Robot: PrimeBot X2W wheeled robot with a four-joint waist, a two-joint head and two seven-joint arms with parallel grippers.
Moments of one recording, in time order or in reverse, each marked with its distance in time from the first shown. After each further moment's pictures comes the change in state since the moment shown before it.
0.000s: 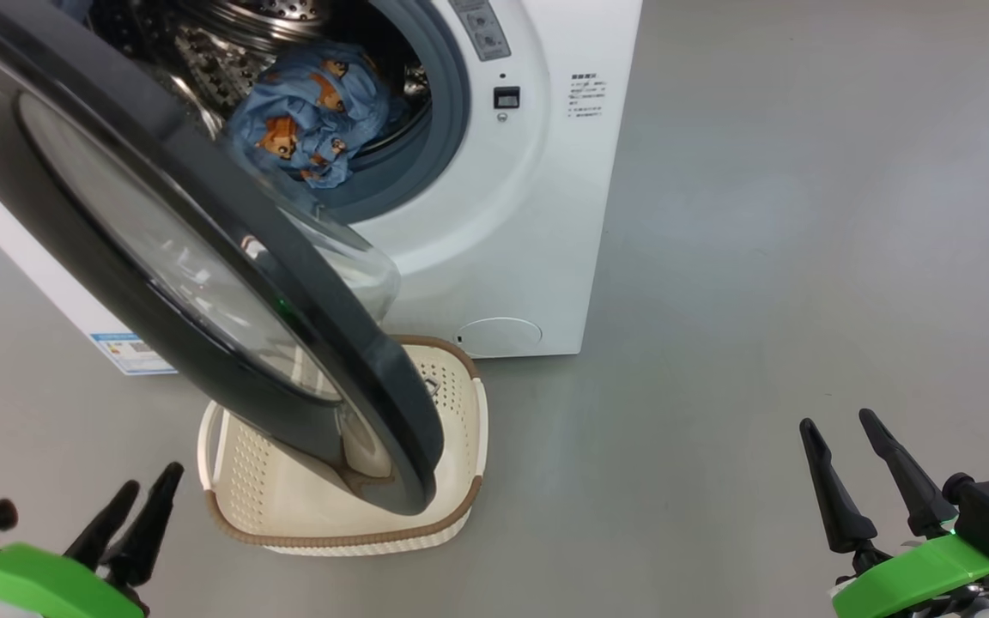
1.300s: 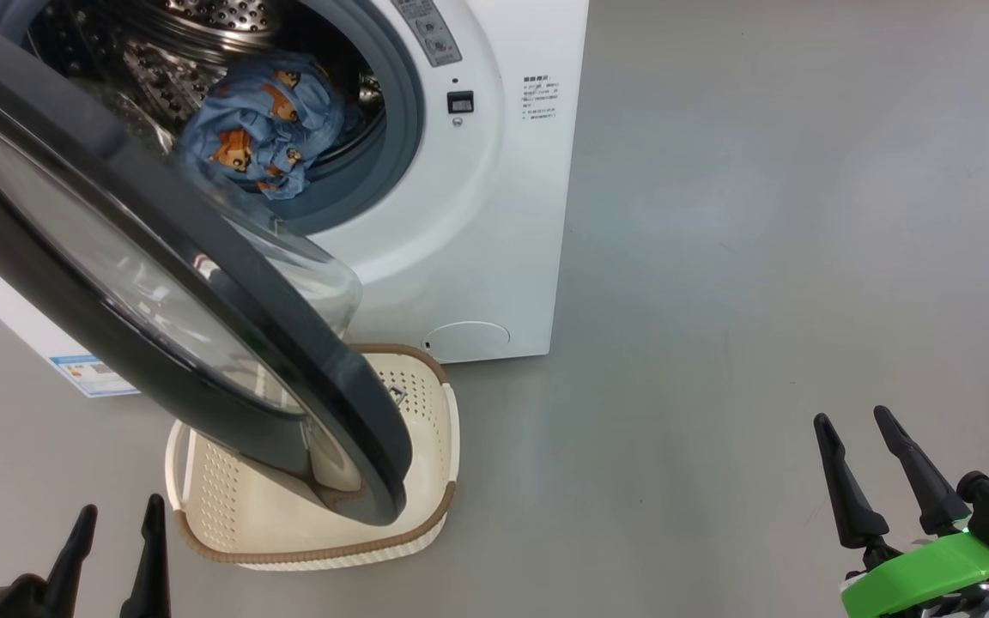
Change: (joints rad) left arm 0.182 -0.347 0.384 0.004 0.822 0.000 -0.207; right arm 0.001 0.008 -0.033 -0.001 0.000 0.000 0.000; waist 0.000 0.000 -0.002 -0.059
